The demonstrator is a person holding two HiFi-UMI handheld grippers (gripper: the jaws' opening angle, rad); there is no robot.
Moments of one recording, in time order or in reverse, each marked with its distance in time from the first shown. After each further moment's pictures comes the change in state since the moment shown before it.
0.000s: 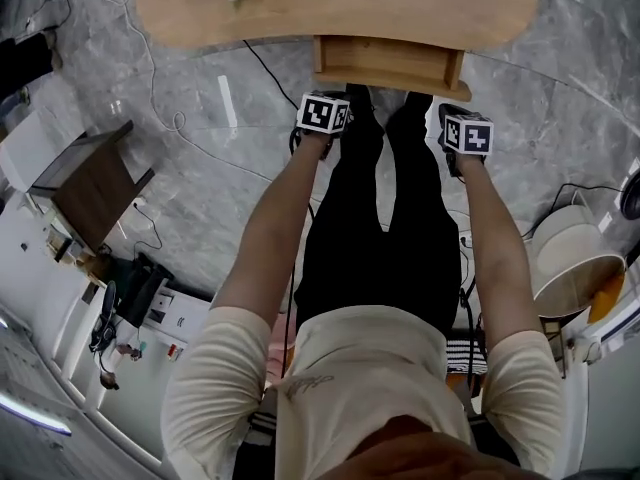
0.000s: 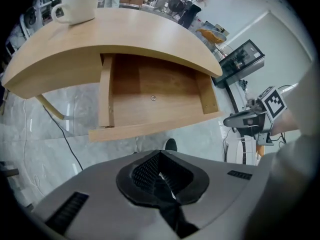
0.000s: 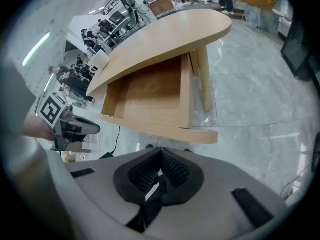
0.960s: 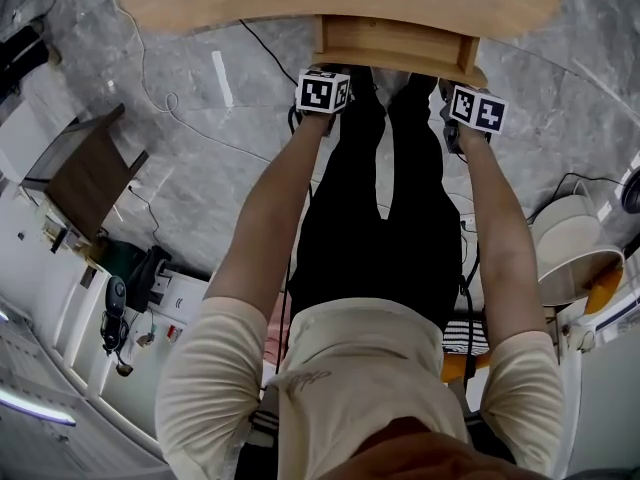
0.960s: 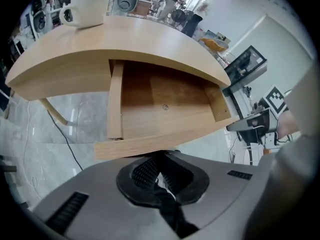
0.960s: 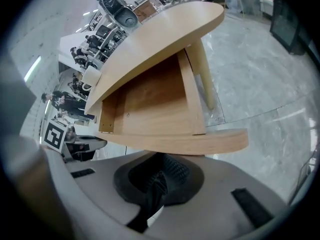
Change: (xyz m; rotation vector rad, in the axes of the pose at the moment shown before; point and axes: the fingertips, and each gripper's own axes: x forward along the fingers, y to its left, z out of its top) left arm 0.024 0.030 0.025 -0.044 -0.110 0.037; right arm 0.032 0.011 0.035 0.171 -0.051 0.077
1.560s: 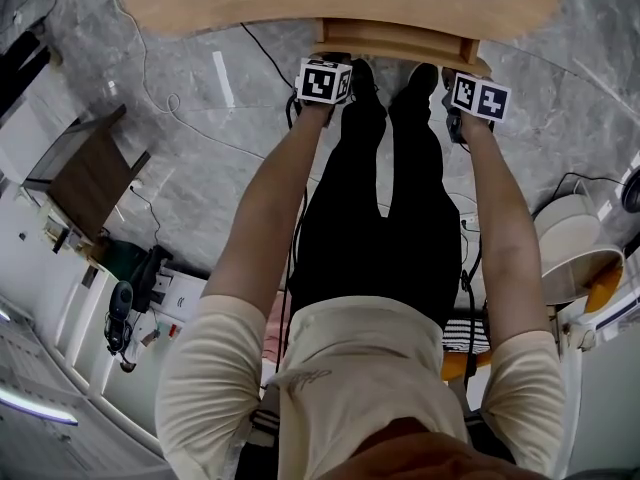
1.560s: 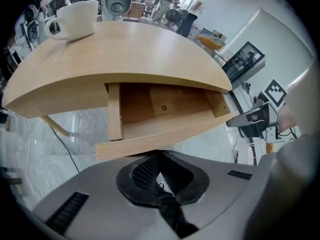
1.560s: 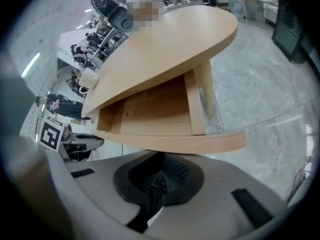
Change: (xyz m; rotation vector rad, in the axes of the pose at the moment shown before) left arm -0.007 0.007 0.037 0.060 -0.006 0.019; right arm -0.004 0.006 0.037 -0.018 -0.001 -0.040
